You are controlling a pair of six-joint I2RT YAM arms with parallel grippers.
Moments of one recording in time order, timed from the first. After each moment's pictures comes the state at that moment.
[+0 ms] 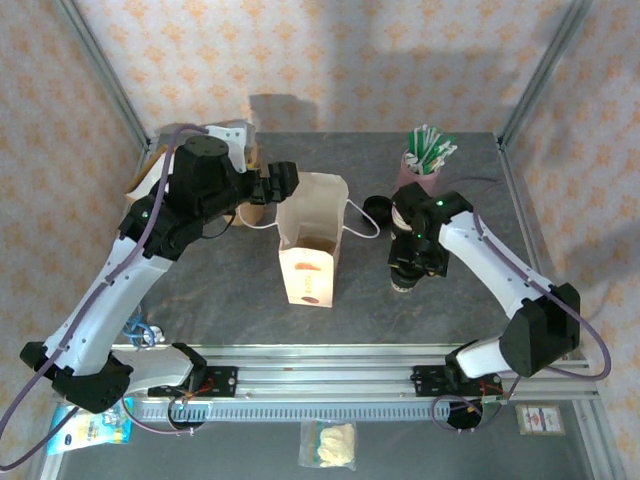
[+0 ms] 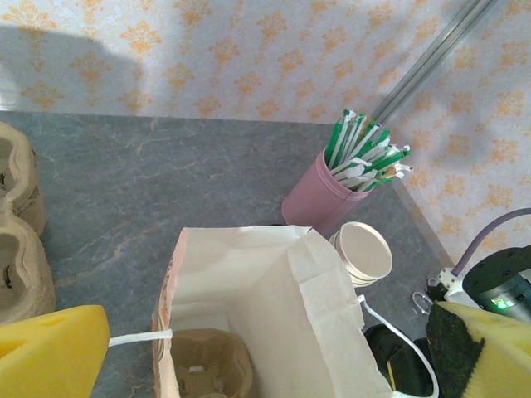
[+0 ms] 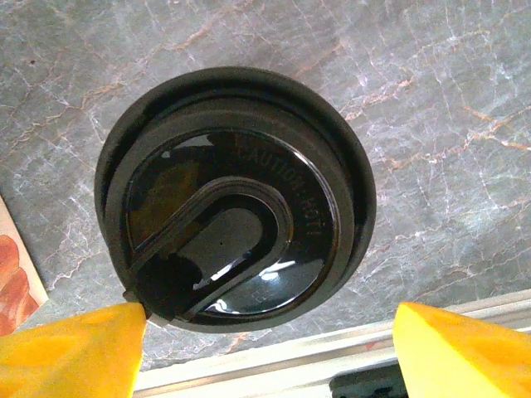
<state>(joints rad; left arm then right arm) -0.52 1.22 1.58 -0.78 -0.03 -0.46 0.45 1.41 1.24 -1.33 0.05 0.71</state>
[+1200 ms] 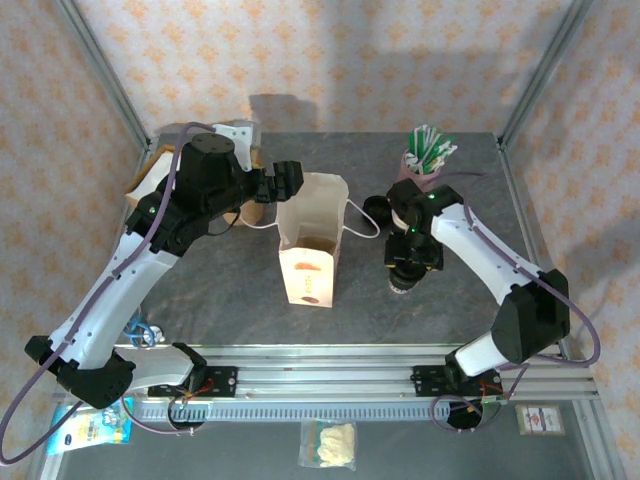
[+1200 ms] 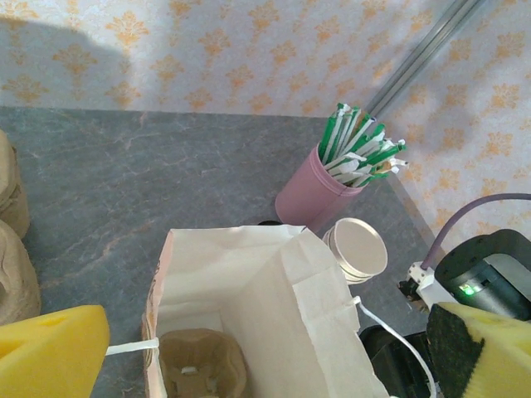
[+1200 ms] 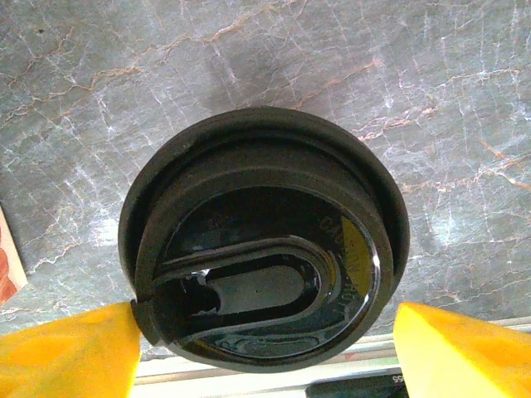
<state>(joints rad) -0.52 1.25 1.58 -0.77 0.00 -0.46 0.45 1.49 1.28 -1.33 0.03 0.57</state>
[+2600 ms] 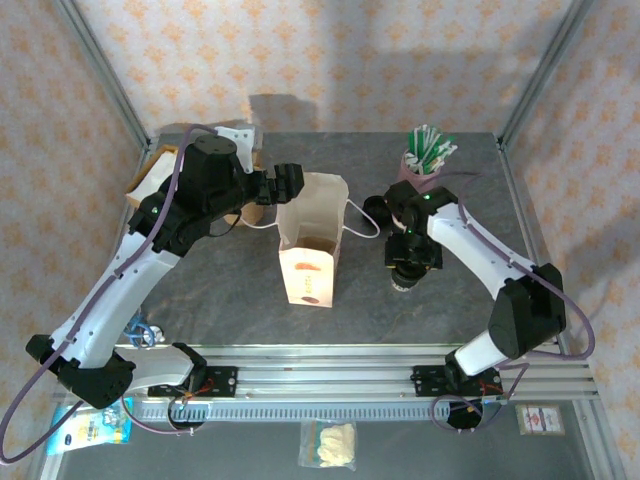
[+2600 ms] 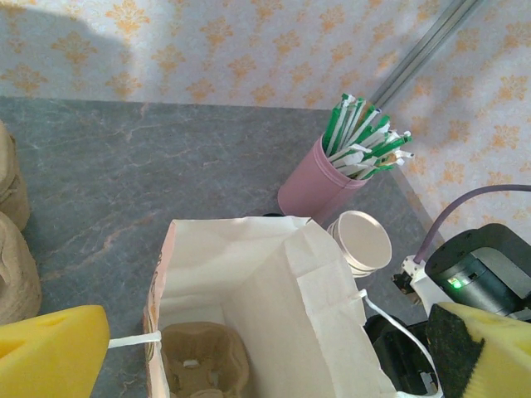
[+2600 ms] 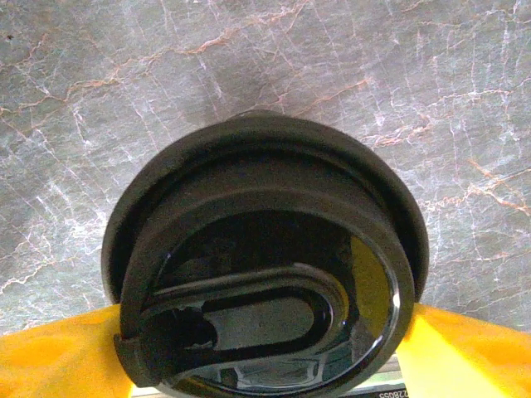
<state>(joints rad) -0.52 1.25 1.56 -0.77 0.00 -0.46 0.45 1.52 1.26 -1.29 0.07 0.55</state>
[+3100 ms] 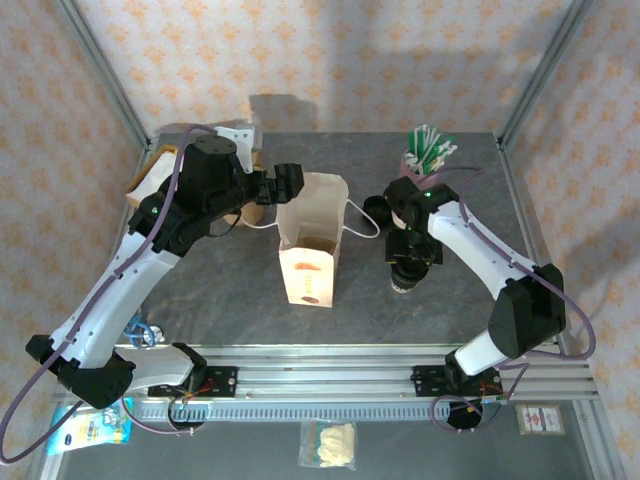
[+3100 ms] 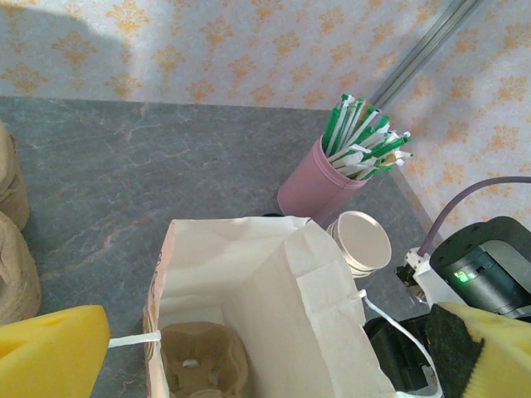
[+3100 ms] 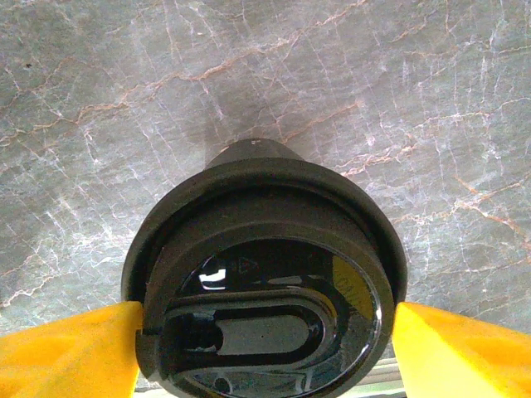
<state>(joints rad) -0.52 1.25 1.56 -0.77 0.00 -0.46 0.45 1.52 1.29 -1.29 0.10 0.54</state>
